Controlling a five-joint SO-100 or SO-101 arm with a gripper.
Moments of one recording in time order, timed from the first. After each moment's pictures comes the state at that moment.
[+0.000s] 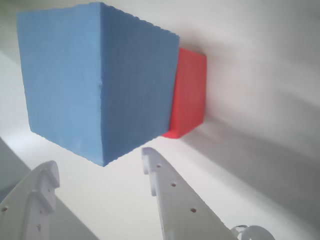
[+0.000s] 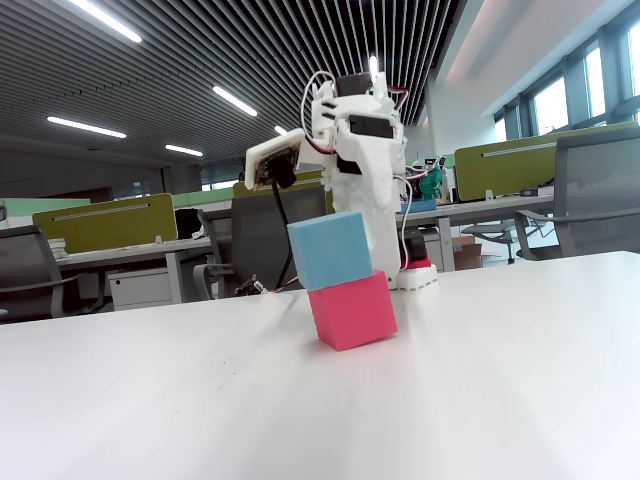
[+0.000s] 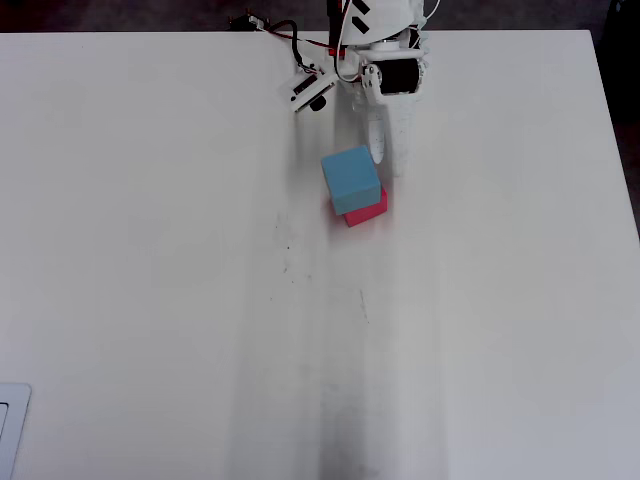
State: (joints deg) arm 5.1 182.2 166.4 54.1 -3.7
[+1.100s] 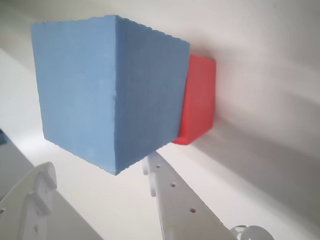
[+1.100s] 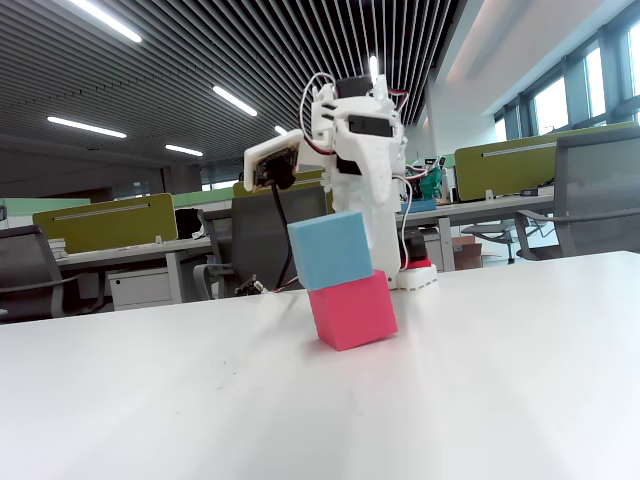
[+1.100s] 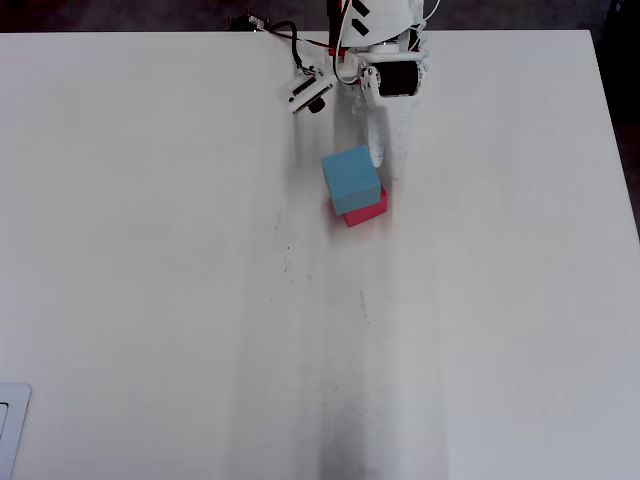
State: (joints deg) arm 5.4 182.1 166.9 51.7 -2.7
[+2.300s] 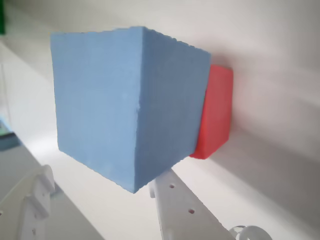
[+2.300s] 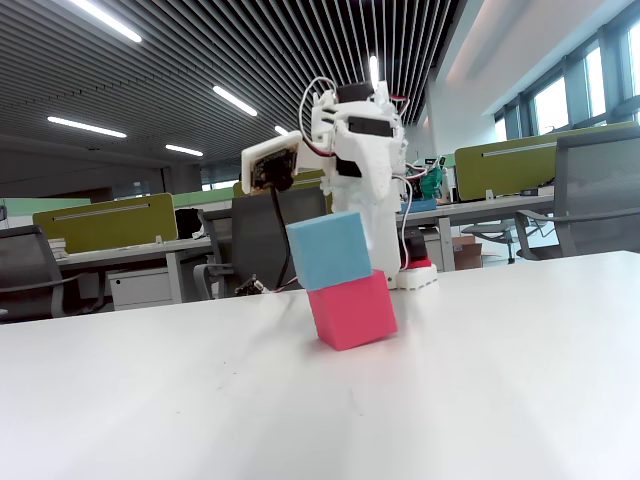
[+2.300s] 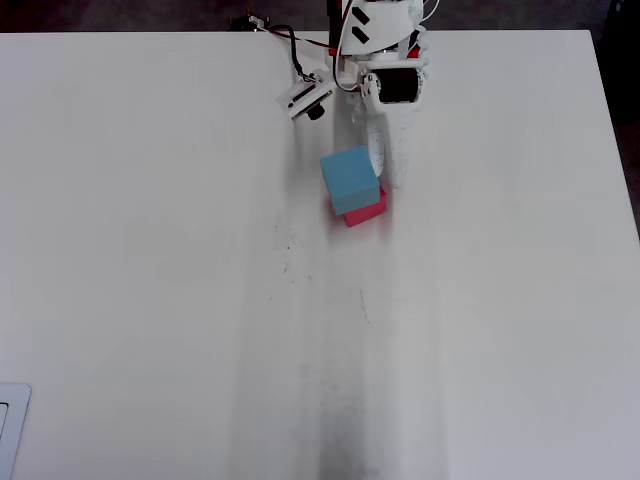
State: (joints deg) arm 5.1 182.0 169.6 44.5 -2.6
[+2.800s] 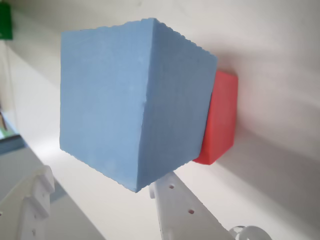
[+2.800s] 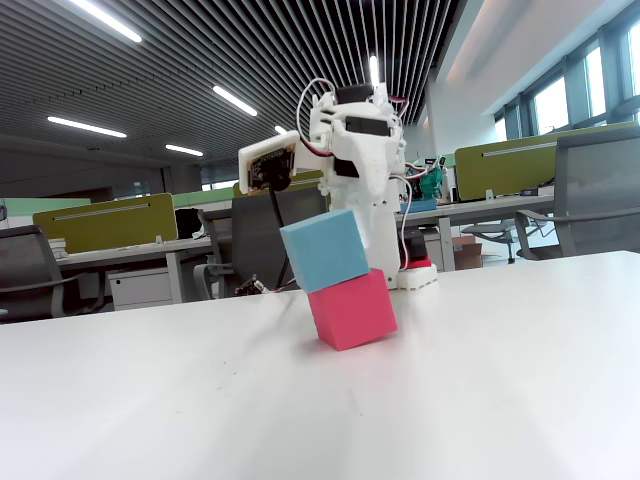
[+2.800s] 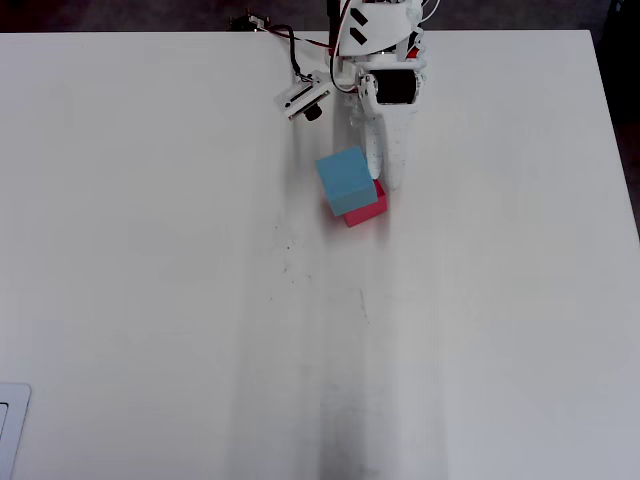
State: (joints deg) arm 5.3 182.0 170.3 42.5 -2.7
